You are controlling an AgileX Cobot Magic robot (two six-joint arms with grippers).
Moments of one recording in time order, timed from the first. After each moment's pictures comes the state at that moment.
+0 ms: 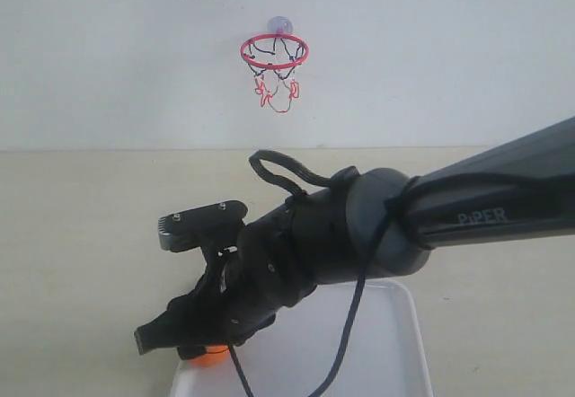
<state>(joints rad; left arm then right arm) 0.09 0.00 0.00 -0.06 0.29 0.09 0.92 2.03 -1.24 0.08 0.28 0.26</state>
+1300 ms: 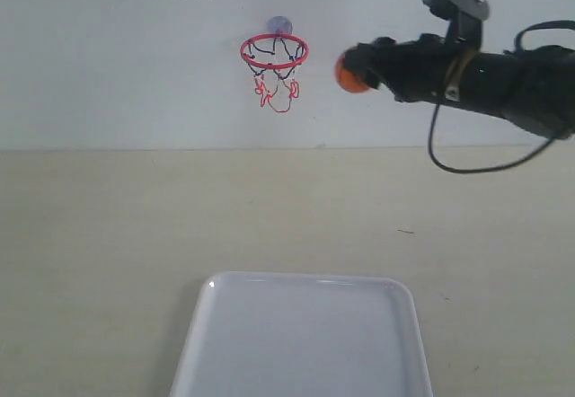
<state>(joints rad) 0.09 0.00 0.00 -0.06 0.29 0.09 0.21 1.97 -1.35 -0.95 -0.59 1.27</state>
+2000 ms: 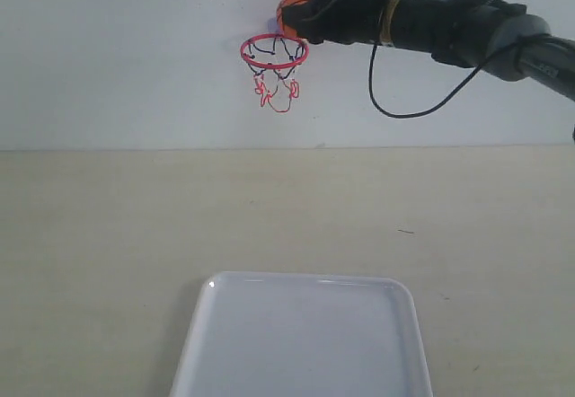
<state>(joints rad) 0.09 0.00 0.00 -0.06 0.29 0.09 0.25 2.41 -2.25 -1.54 -0.61 1.52</state>
